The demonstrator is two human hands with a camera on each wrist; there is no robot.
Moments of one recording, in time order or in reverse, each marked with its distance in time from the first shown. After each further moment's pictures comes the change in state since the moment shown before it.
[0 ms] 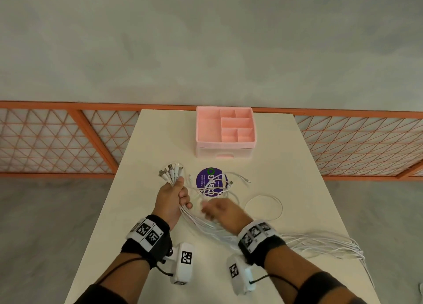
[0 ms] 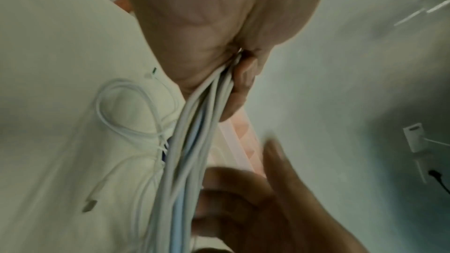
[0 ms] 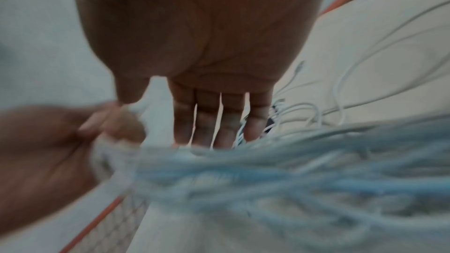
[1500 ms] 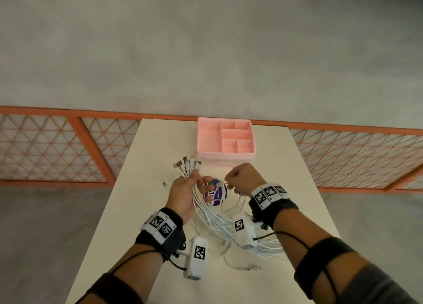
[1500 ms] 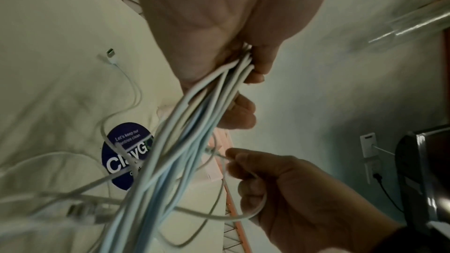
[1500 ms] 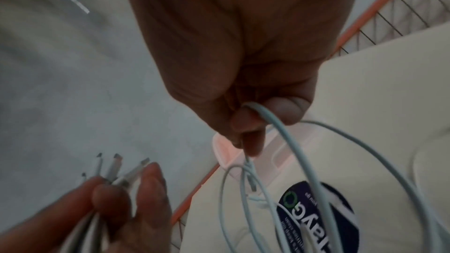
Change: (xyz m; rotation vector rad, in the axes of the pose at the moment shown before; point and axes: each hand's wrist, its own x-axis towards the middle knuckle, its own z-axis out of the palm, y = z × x) left_hand -0.013 0.034 0.039 -0.058 -0.159 0.027; right_hand 0.035 -0.054 -0.085 -0.115 0.295 0.177
